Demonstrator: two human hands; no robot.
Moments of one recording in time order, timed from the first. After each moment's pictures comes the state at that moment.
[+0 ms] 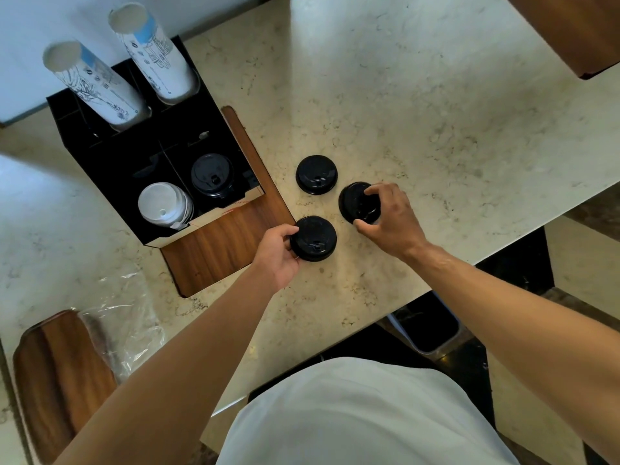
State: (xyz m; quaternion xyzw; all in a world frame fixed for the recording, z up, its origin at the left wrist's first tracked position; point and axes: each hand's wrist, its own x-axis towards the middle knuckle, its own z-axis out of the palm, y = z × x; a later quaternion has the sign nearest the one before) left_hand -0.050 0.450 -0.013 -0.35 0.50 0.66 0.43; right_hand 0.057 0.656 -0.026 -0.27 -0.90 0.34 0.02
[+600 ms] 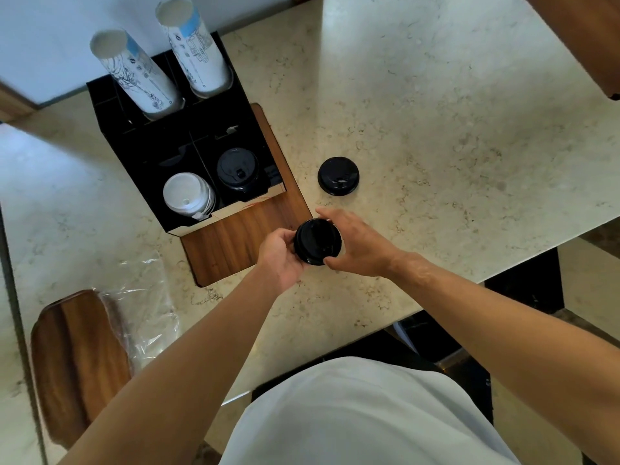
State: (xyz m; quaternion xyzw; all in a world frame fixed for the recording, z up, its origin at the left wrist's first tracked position) left_hand -0.054 0.422 -0.013 -0.37 0.48 0.68 0.40; right_hand 0.025 0.586 -0.008 -0.06 -0.90 0.40 -0.15
